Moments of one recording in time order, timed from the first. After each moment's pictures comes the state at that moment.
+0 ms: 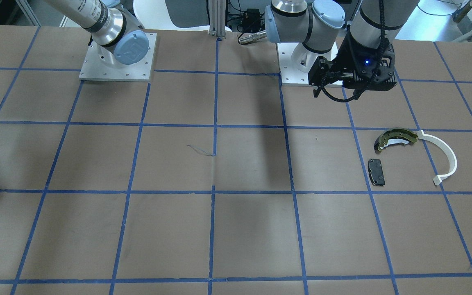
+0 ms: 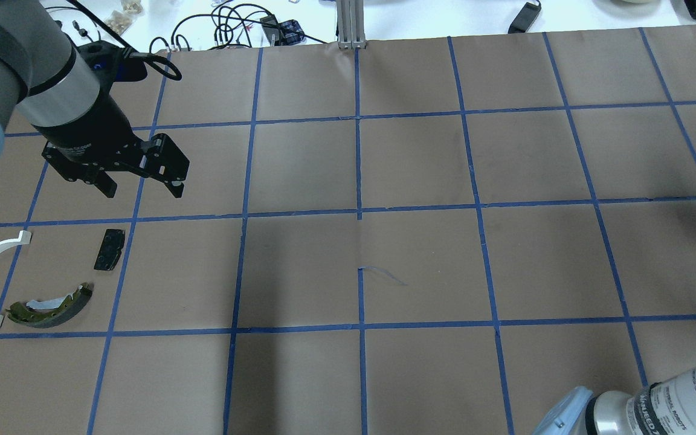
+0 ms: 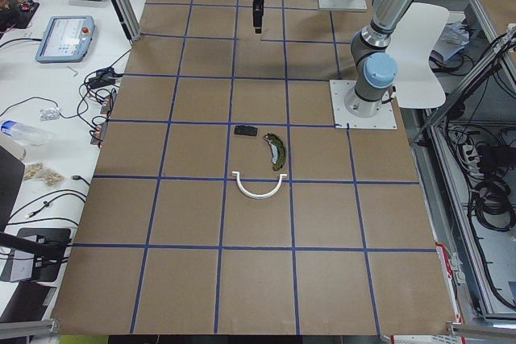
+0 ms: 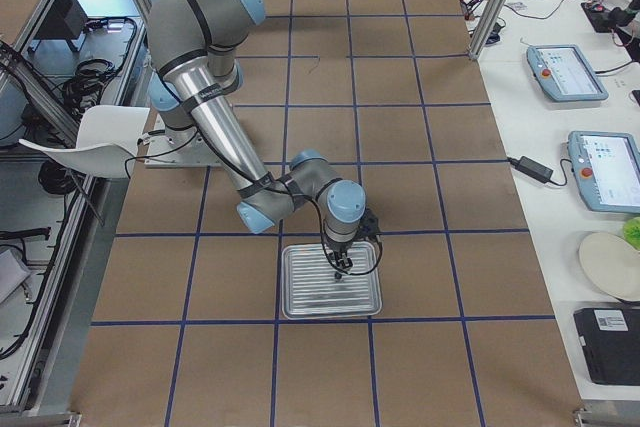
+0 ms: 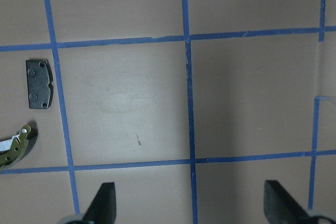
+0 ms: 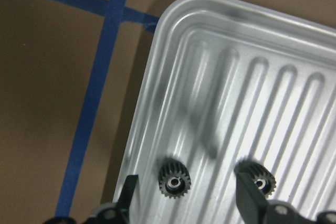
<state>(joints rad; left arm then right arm) -1.51 -1.47 -1.70 -1.60 1.60 0.11 0.64 -1.05 1.71 -2.26 -1.63 -1.25</state>
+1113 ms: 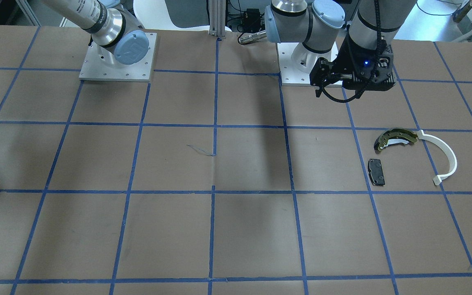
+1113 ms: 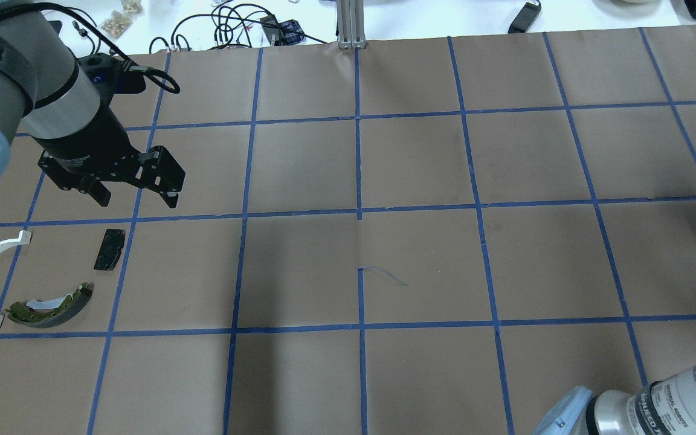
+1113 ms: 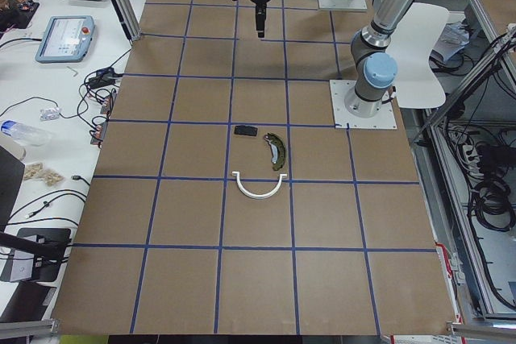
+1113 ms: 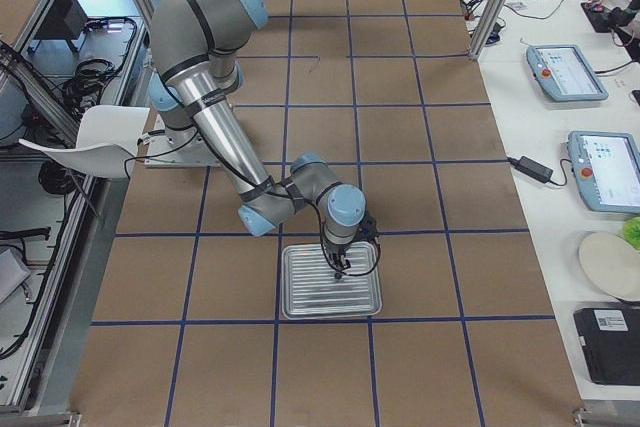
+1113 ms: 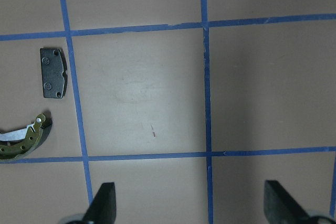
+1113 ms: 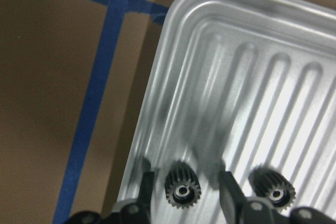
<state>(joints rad) -1.50 -1.46 -1.73 -1.59 1.62 0.11 0.64 -1.03 1.72 -2.26 -1.63 -1.25</state>
